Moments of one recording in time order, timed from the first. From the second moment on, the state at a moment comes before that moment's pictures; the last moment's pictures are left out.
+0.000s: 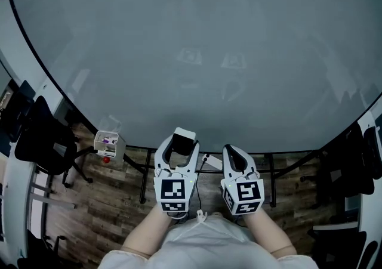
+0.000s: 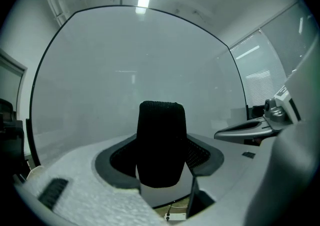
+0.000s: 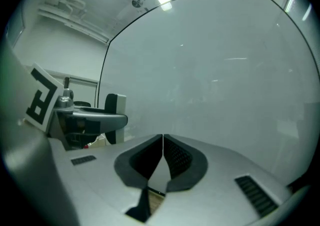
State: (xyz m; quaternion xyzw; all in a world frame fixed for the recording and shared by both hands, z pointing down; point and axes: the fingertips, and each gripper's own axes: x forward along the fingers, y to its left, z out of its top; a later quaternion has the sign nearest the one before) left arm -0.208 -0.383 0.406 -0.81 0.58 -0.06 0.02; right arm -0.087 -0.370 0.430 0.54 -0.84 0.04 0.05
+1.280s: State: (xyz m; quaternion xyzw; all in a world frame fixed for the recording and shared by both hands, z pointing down) left arm -0.211 -0.370 0.430 -0.83 0.56 -0.06 -0.04; right arm -0.104 -0.363 0.432 0.55 -0.84 0.03 0.05
